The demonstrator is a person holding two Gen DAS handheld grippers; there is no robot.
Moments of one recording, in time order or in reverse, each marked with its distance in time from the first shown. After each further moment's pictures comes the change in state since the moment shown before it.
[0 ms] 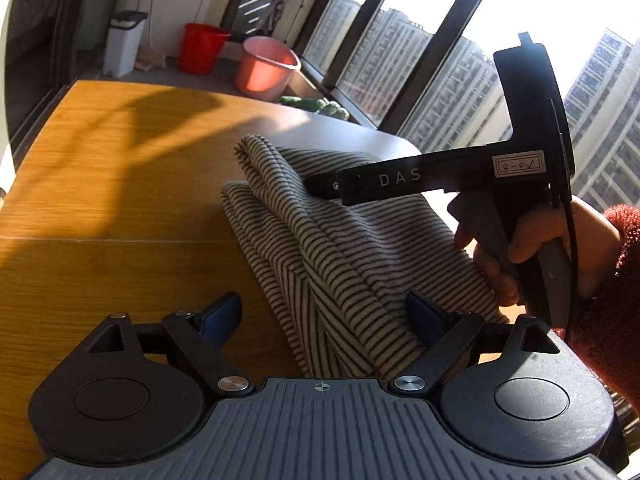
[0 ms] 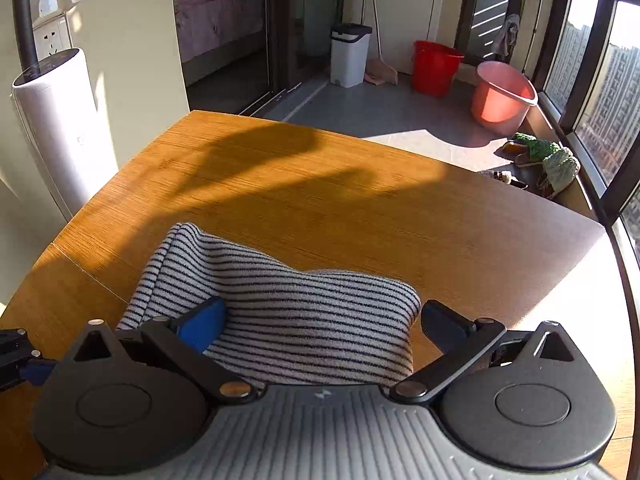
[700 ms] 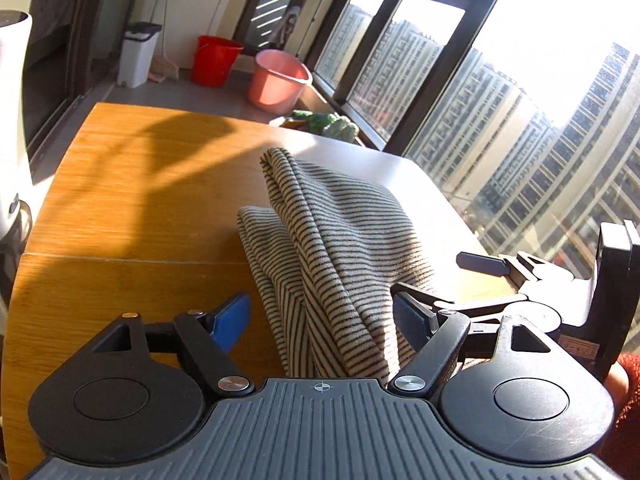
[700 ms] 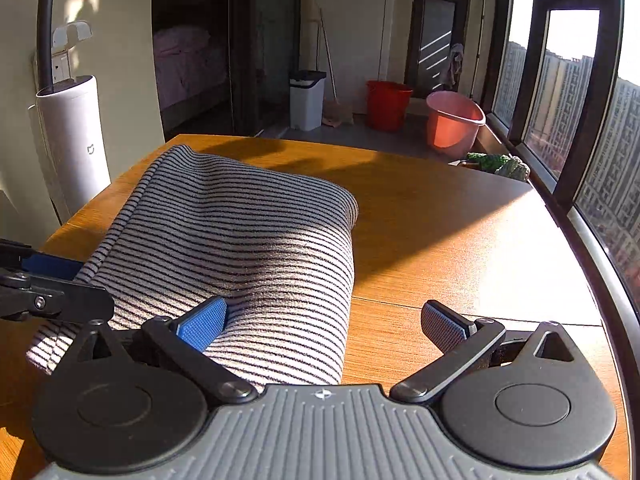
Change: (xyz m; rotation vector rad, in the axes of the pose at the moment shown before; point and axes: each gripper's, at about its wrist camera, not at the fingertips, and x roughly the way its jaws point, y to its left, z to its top) left arm -0.033 -0.011 0.017 -0.032 -0.062 0.027; right arm -0.069 0.013 -0.093 0.028 -0.172 -0.157
